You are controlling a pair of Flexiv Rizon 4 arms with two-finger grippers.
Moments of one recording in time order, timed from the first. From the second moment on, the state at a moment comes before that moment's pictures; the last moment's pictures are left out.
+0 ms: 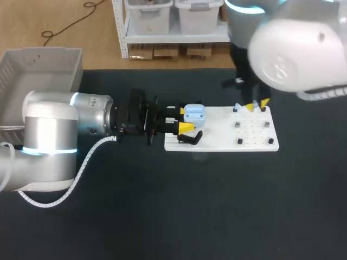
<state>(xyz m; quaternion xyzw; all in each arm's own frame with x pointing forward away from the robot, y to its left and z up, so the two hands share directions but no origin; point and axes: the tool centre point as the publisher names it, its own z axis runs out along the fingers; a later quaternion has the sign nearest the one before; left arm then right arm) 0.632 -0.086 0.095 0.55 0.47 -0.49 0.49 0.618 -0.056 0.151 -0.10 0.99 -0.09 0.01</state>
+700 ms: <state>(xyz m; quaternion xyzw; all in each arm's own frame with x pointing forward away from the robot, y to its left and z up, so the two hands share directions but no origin) 0.632 -0.086 0.095 0.55 0.47 -0.49 0.49 0.605 0.017 0.172 -0.10 0.99 -0.11 0.01</state>
